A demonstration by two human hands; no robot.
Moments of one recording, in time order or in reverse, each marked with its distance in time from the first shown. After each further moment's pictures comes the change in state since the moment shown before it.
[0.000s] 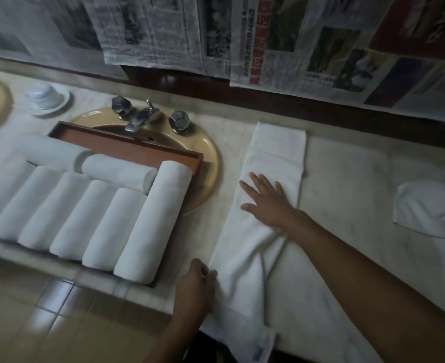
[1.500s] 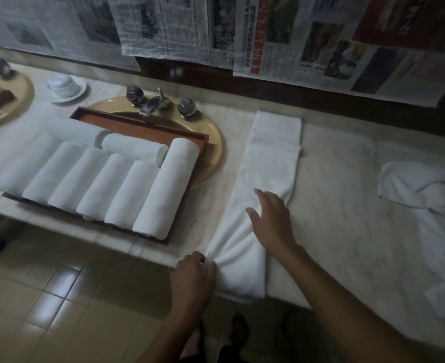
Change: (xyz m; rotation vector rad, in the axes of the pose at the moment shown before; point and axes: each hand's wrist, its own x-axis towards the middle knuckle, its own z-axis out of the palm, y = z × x) left_hand -0.065 -0.048 0.000 0.137 0.151 0.130; right_hand -0.140 -0.067 0.058 0.369 0.552 0.147
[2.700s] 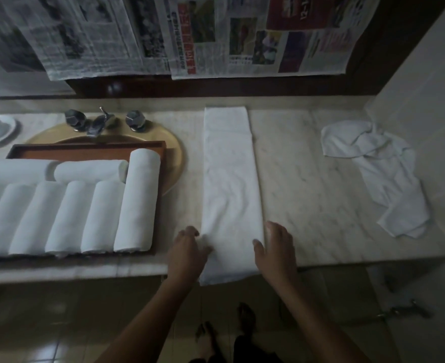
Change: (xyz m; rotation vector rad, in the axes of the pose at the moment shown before) left_hand 0.046 0.016 -0.019 0.104 -0.224 0.268; right_hand -0.146 -0.004 0.007 0.097 0.233 0.452
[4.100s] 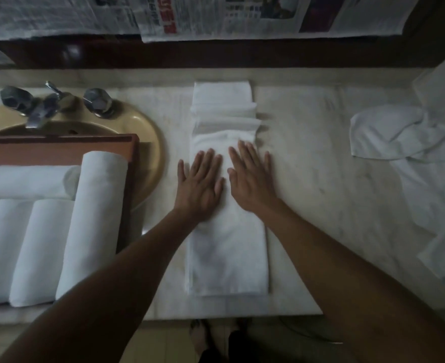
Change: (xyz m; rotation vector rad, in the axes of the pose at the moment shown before) left_hand 0.225 0.059 0.050 0.431 0.090 0.490; right_hand 0.258 -0.016 0.082 -0.422 -0.099 -0.432
